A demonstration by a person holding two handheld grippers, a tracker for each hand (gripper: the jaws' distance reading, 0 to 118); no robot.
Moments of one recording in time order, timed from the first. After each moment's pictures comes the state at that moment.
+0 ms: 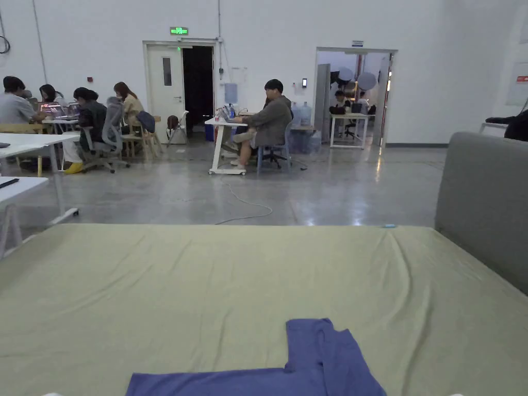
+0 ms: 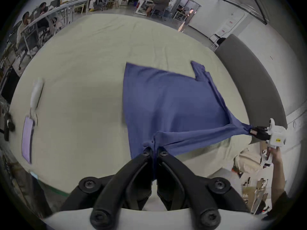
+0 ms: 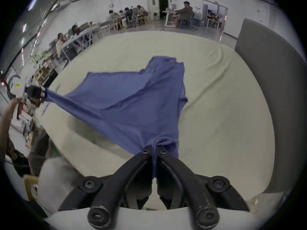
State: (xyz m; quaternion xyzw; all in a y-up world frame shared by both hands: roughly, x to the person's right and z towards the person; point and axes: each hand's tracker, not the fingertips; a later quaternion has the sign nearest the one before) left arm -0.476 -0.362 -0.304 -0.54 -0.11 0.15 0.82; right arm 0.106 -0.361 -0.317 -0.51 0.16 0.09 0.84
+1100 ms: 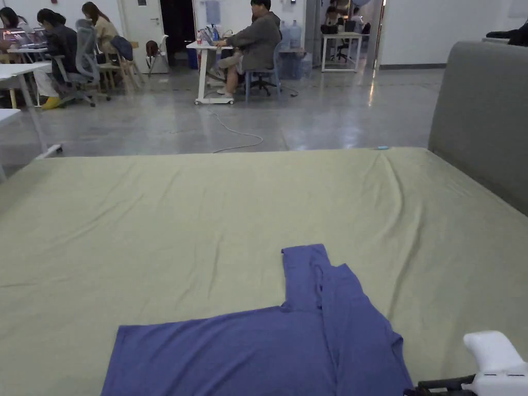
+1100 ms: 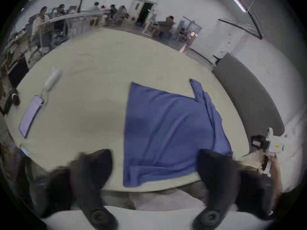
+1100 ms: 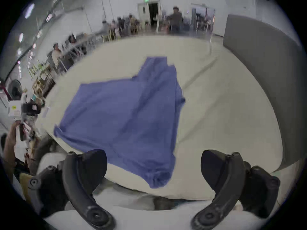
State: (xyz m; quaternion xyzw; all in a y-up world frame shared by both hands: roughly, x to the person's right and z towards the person) left arm -0.470 -0.360 -0.212 -0.45 -0.10 0.19 0.87; right arm 0.118 -0.350 -0.264 -0.45 0.16 -0.02 0.88
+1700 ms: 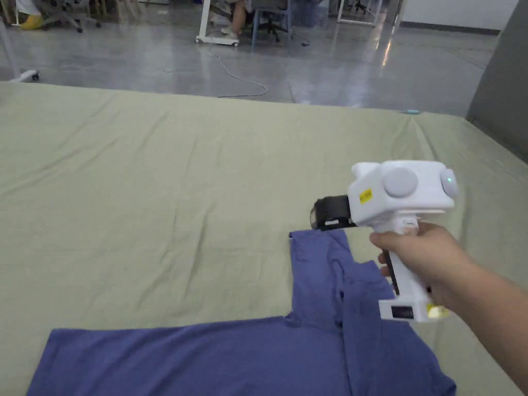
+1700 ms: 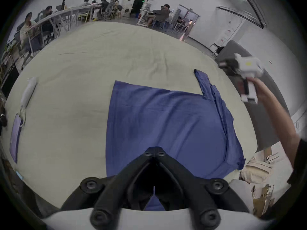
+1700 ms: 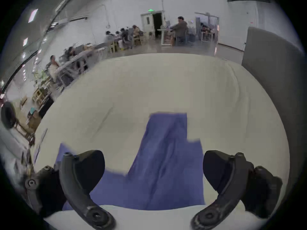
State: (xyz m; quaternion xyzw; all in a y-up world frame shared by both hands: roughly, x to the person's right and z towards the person) left arm -0.440 -0.422 -0.336 -0.48 -0.08 0.14 0.86; right arm -0.004 -0.405 -0.742 -0.47 0.10 0.04 0.88
